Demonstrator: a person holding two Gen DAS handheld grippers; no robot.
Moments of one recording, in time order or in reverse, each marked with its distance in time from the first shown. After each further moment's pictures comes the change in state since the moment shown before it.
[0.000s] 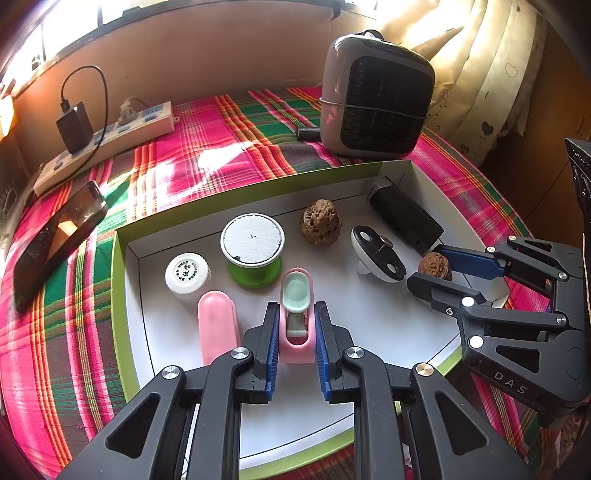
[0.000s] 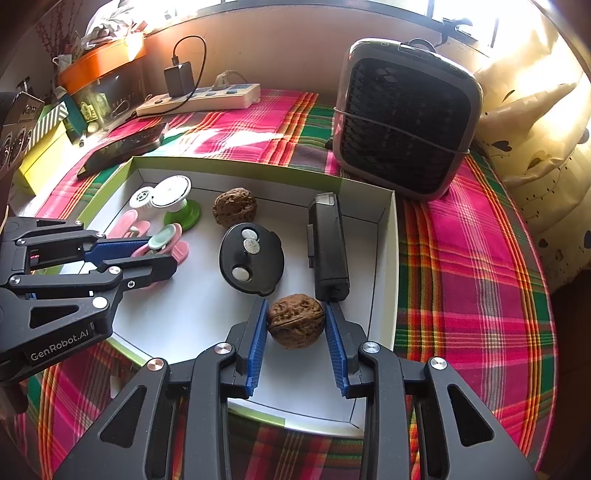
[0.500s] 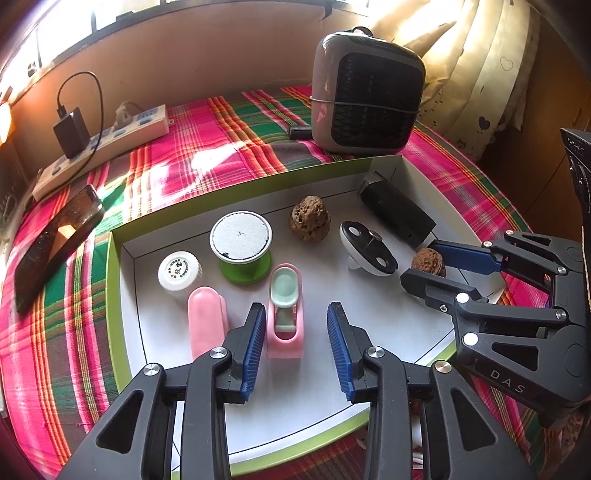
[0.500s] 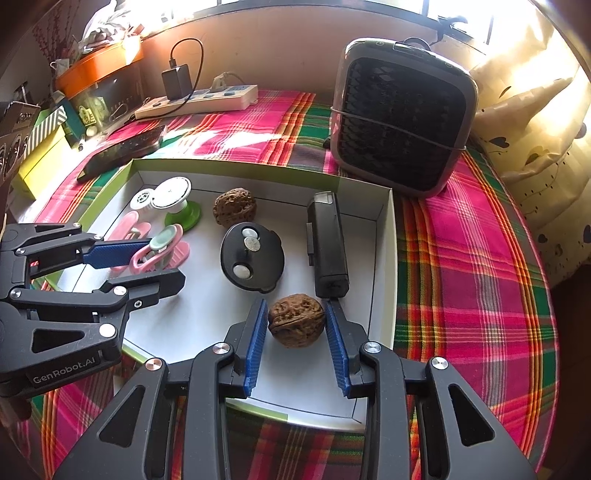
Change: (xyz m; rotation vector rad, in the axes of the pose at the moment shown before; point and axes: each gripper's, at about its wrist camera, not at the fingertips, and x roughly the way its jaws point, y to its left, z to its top) left arm -0.001 -0.007 -0.004 0.016 -0.003 0.003; right arm -0.003 0.002 -0.001 0.019 -0.007 0.003
